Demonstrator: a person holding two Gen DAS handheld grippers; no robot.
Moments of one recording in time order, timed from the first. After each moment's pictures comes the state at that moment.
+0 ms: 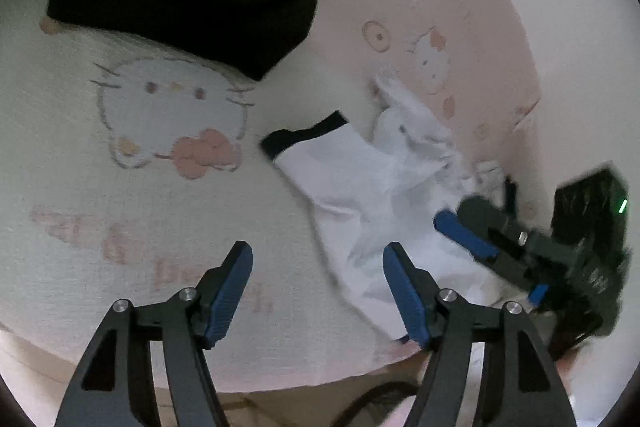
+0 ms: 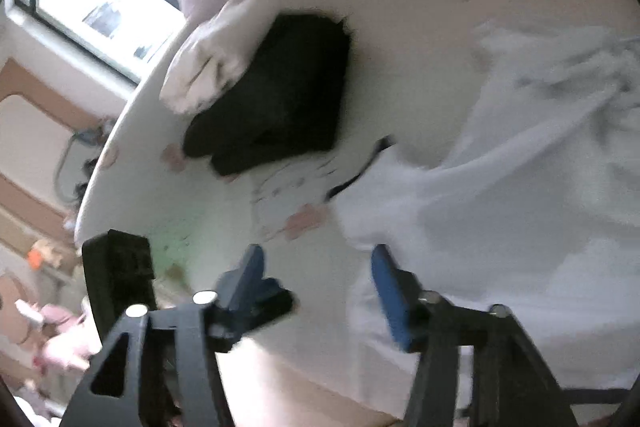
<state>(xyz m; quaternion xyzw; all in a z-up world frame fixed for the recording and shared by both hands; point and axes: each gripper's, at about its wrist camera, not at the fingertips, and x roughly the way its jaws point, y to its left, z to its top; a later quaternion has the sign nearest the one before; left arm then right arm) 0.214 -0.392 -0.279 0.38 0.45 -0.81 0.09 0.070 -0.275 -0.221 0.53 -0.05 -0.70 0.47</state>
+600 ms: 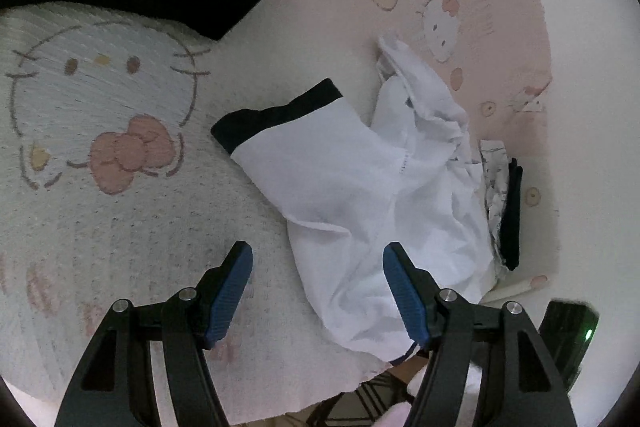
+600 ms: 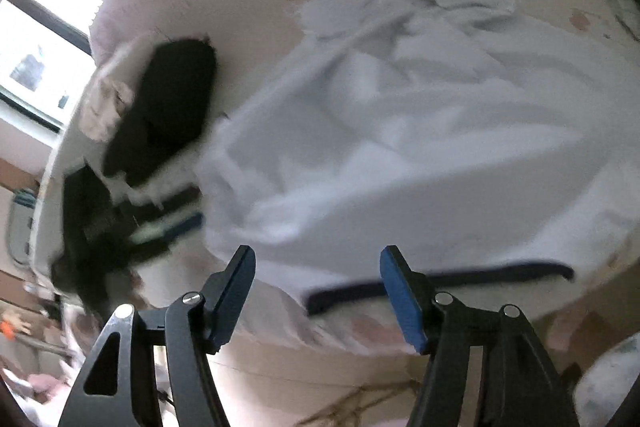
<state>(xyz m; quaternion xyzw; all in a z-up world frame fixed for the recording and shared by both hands) 0.155 -0.389 -0.304 0.44 0.45 -0.77 0.06 0.083 -0.167 -0.261 0.59 -0.05 -0.74 0.32</state>
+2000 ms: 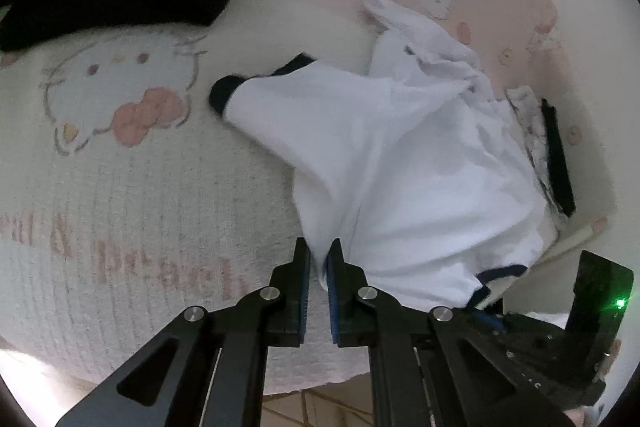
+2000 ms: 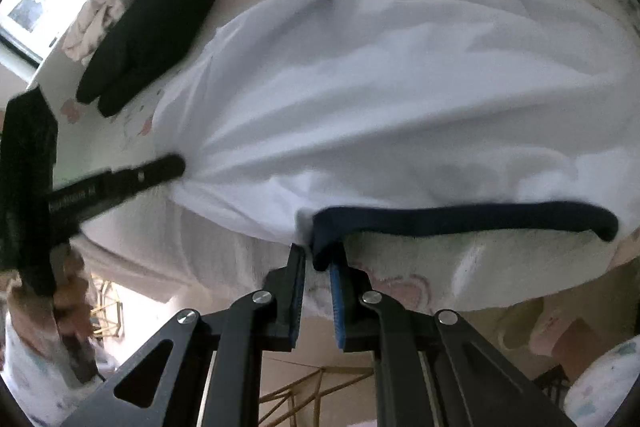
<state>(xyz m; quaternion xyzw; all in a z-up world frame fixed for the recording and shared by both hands) 0.182 -0.340 -0.293 0.48 0.32 -0.81 0.09 0.122 -0.191 -0.304 0.58 0.03 -0.73 0.35</state>
